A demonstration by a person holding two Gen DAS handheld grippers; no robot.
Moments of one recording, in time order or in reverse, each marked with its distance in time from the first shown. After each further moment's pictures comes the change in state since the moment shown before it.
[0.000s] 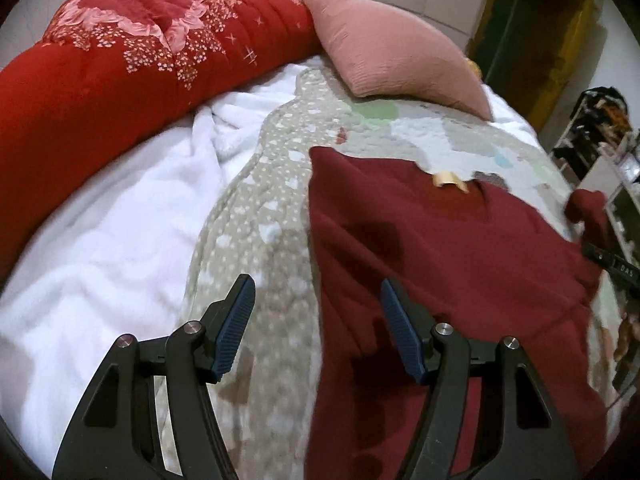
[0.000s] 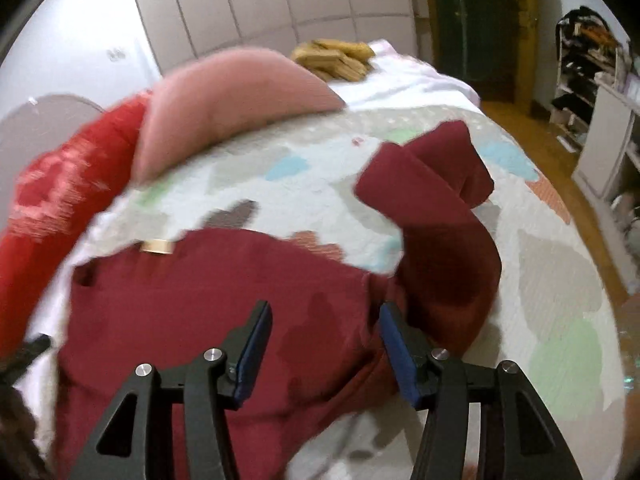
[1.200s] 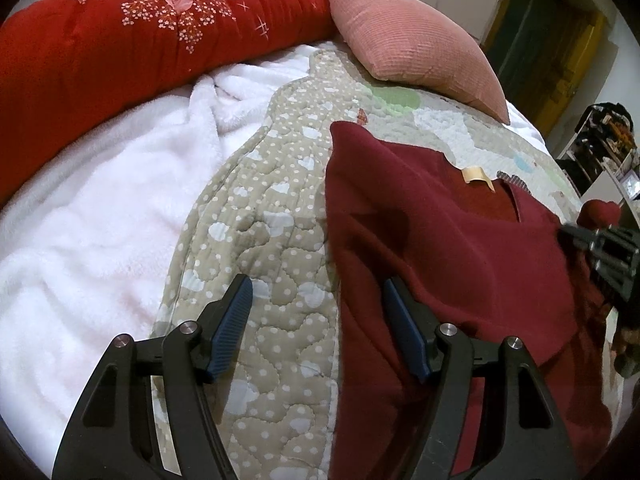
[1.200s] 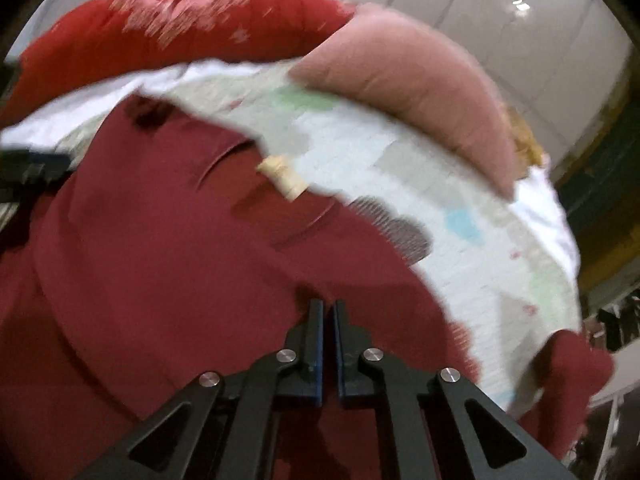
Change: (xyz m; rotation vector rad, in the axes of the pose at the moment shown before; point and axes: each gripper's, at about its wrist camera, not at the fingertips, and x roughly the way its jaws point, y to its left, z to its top) left arm 0.036 0.016 -0.008 -0.059 0.011 -0.033; right arm 0.043 0.136 -0.011 -0.739 -0.017 0.011
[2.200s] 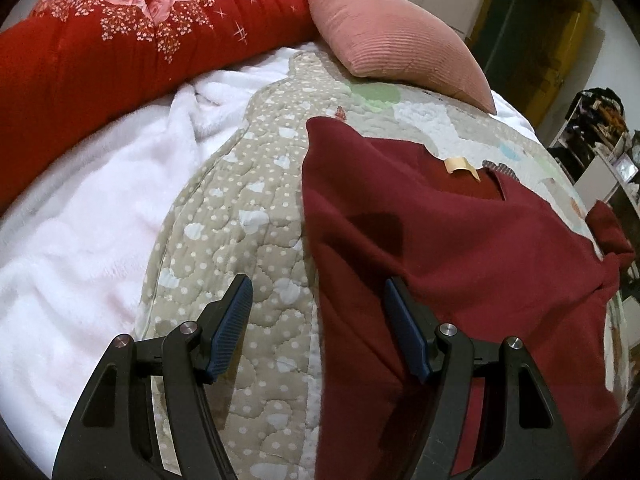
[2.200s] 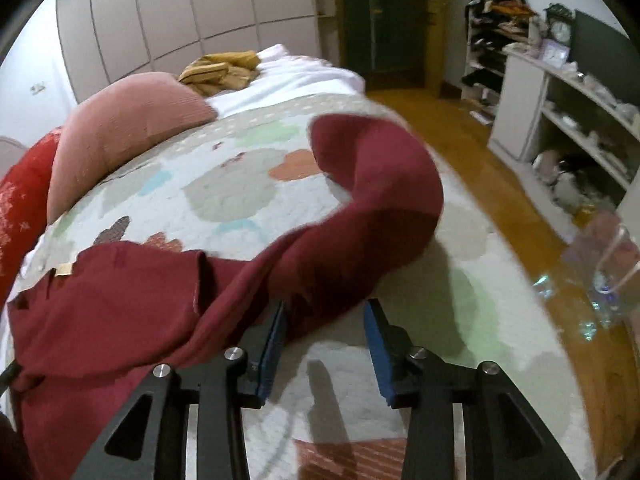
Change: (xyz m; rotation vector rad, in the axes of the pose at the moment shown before) left arm 0.000 -0.014 -0.004 0.058 -0.009 -0.016; right arm -0.100 -0.148 -0.170 0.910 0.053 -0.274
